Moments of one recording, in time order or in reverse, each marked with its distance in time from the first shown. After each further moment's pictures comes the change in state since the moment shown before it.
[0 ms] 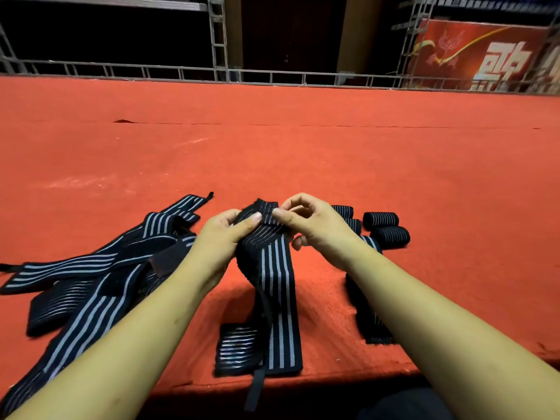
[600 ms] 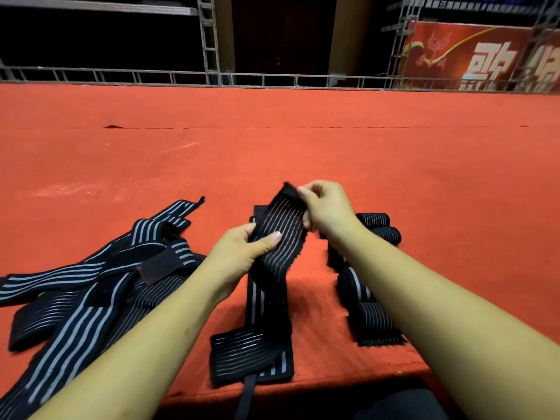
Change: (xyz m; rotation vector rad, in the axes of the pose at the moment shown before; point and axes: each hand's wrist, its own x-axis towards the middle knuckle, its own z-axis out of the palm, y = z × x) left_hand -0.001 -0.009 0.032 0.035 -0.135 -0.126; right_hand 0.029 -0.007 -0.028 -0.303 0.331 -0.007
